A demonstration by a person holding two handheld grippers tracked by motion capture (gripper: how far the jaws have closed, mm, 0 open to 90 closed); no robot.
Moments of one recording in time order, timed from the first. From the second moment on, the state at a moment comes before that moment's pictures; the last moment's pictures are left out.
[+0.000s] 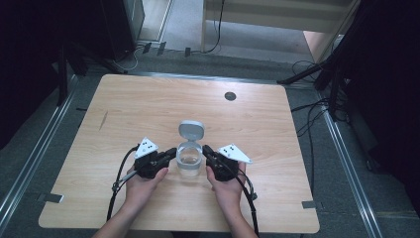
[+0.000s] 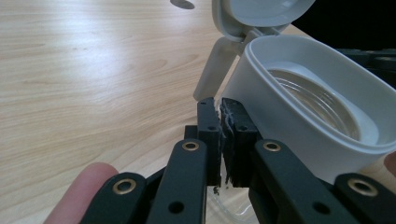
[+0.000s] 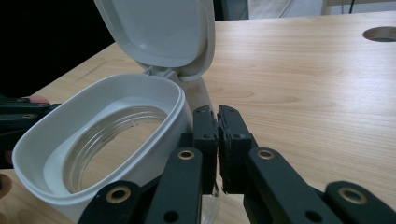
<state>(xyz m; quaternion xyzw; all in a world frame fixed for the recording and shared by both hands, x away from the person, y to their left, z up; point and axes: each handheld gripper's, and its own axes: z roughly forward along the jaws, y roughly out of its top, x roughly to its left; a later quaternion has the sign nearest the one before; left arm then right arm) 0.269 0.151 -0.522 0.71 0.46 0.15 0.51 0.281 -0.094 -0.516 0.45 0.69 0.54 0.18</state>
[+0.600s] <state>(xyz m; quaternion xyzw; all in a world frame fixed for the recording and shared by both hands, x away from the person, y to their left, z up) 0.251 0.225 -0.534 0.67 0.49 0.19 0.53 0.283 -0.112 -0.512 0.45 0.69 0.53 0.19</state>
